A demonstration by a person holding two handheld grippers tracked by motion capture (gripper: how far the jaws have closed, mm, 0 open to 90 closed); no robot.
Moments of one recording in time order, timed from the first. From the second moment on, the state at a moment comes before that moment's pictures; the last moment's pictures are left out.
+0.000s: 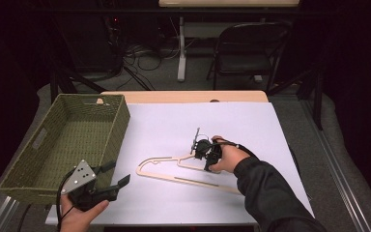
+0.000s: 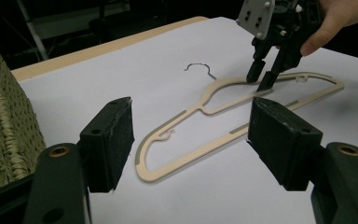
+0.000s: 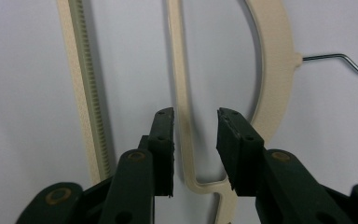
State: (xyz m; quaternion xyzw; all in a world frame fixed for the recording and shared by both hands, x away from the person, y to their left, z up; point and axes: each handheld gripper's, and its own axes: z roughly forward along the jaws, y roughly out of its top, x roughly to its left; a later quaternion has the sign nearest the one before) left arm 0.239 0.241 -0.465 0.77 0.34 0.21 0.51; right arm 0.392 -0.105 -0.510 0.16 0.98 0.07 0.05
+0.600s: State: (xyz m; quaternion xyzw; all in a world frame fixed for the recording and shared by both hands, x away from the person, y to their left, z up) left arm 0.239 0.240 -0.466 0.76 0.34 0.21 0.51; right arm 0.397 -0.101 -0.520 0.16 0.99 0.05 0.03
